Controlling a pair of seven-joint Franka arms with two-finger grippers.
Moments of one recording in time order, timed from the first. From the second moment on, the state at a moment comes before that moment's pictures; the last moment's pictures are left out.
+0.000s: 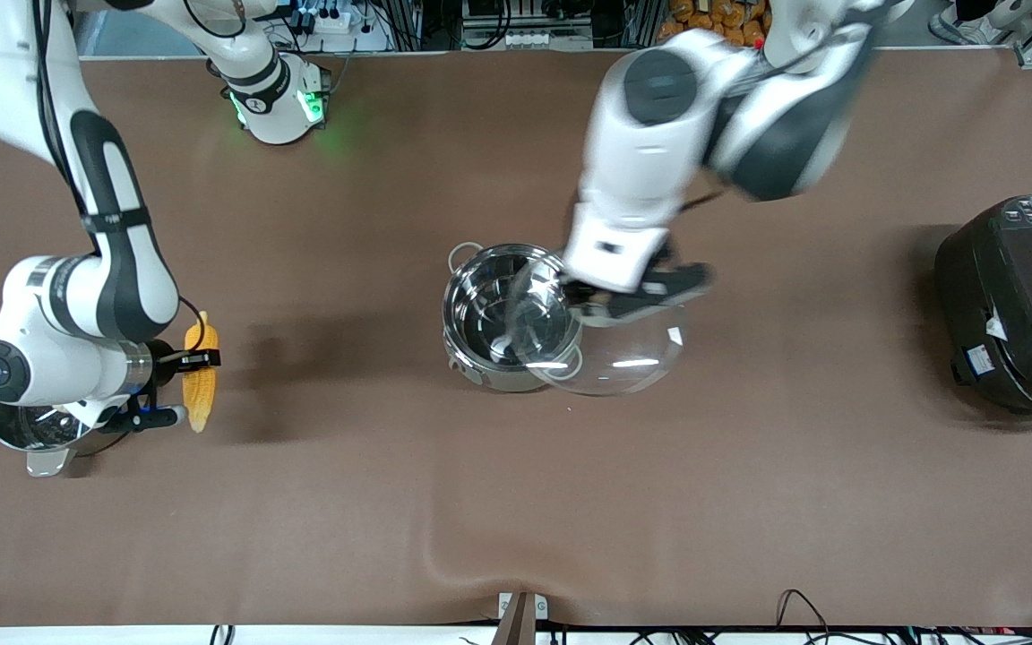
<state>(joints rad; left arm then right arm) -0.39 0.37 -0.22 -1.32 0.09 1.76 -0.93 0.05 0.51 -0.05 -1.61 0.08 1.80 -0.19</state>
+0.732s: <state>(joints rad) 0.19 0.30 -0.22 -1.67 0.08 1.85 -0.06 0.44 0.48 -0.04 -1.48 0.13 1.73 -0.12</state>
